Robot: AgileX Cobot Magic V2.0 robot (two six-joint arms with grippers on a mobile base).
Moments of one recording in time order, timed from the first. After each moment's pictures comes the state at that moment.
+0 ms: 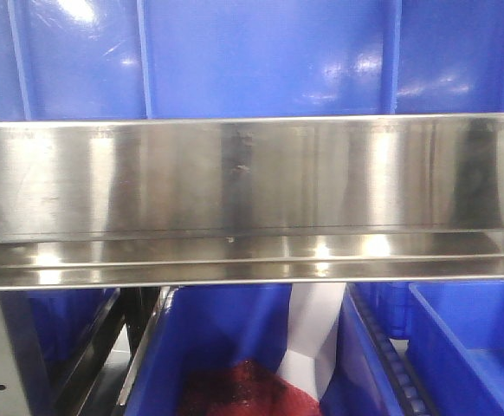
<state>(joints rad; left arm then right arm) -0.09 -0.02 0.03 -0.04 0.12 0.03 0.45 1.05 -1.10 0.59 0.11 -0.52</state>
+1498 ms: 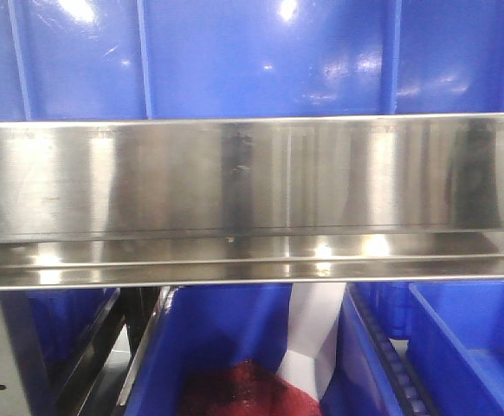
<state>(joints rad) -0.09 -0.02 0.03 -0.04 0.12 0.03 0.45 0.85 -1.22 0.59 0.35 -0.52</state>
